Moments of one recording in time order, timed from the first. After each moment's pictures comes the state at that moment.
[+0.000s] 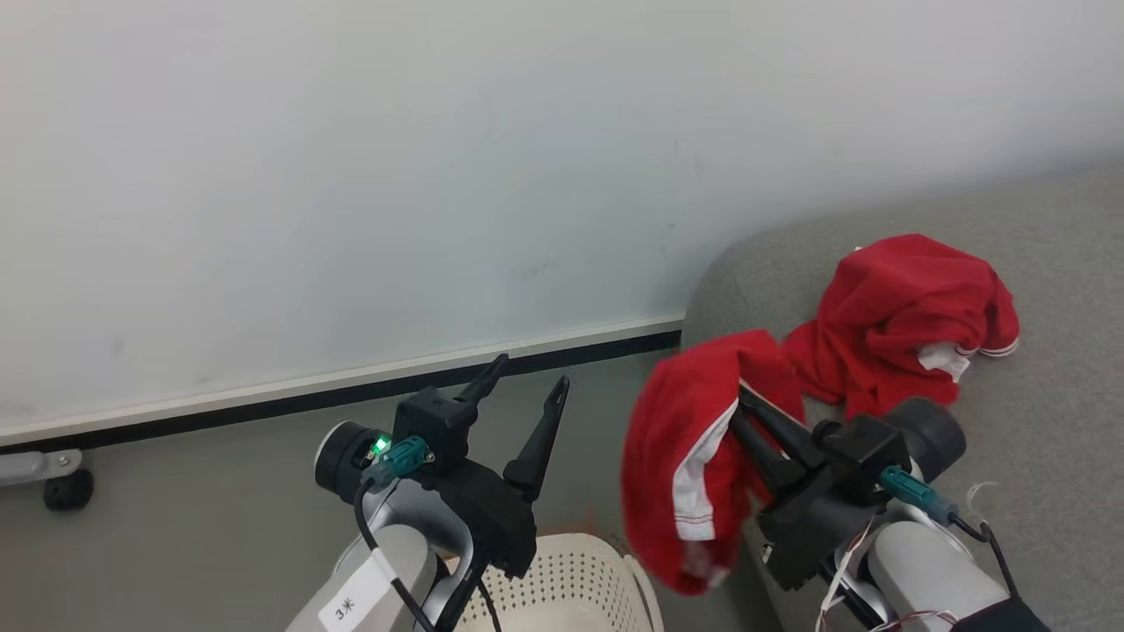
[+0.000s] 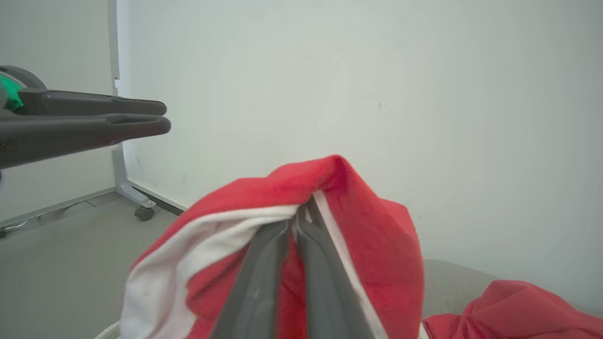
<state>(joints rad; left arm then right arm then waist) -0.49 0.09 -0.61 0.47 -0.49 -0.02 -0.14 -0.44 -0.24 0.61 0.40 0.24 0.12 -0.26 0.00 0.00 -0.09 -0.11</state>
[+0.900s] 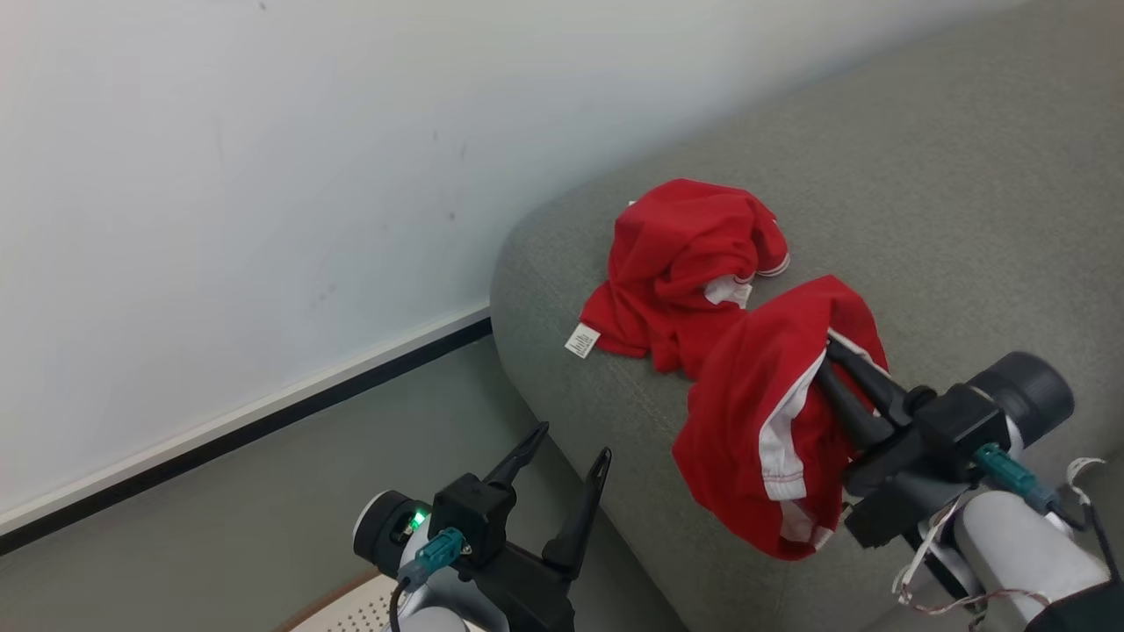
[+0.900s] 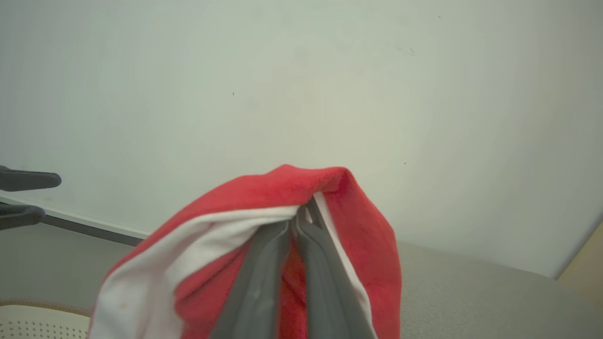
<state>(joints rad) -0.33 0.09 -0.68 0.38 -0.46 0.03 -0.20 -0.41 -0.39 0.54 0.25 0.20 0.08 -0.26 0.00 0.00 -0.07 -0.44</state>
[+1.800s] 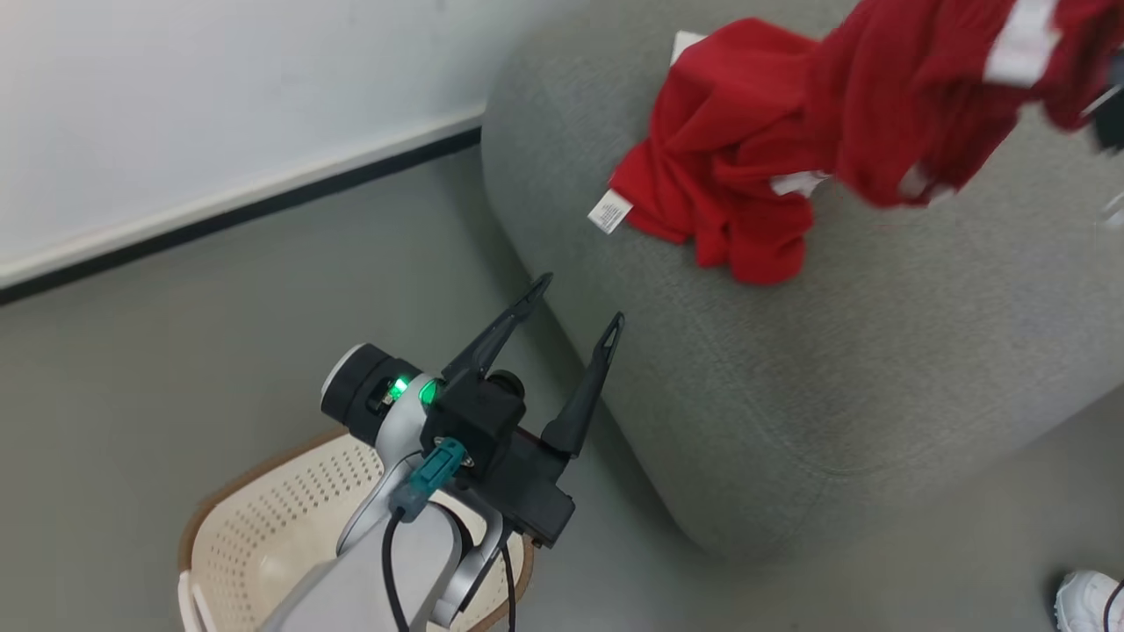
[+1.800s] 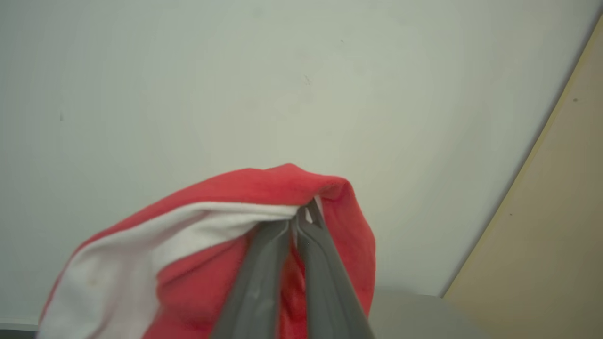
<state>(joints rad) -0.51 0.16 -0.67 0.17 -0.32 0.07 -0.13 -1.03 -0.49 0.32 0.55 0.28 0.11 -0.19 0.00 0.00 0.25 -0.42</state>
